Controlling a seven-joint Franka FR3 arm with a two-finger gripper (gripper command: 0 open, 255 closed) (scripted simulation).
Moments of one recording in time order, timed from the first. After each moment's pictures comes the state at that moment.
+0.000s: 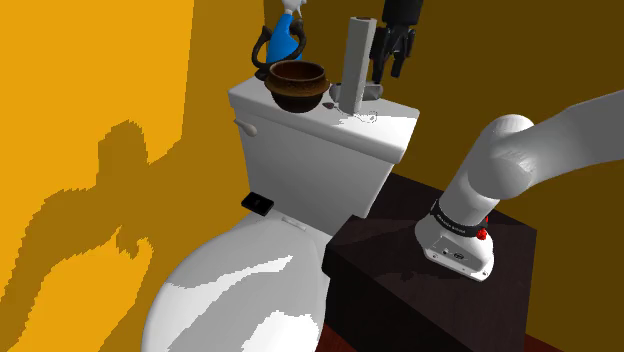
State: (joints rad) arm 0.02 -0.74 -0.05 -2.37 0.12 1.52 0.06
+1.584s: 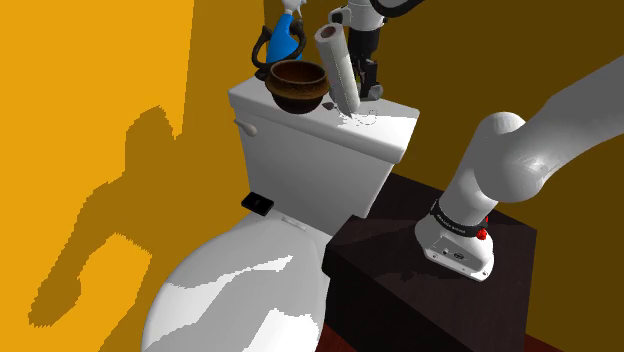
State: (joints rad) arm 0.22 -0.51 -0.21 -2.40 -0.22 1.85 -0.81
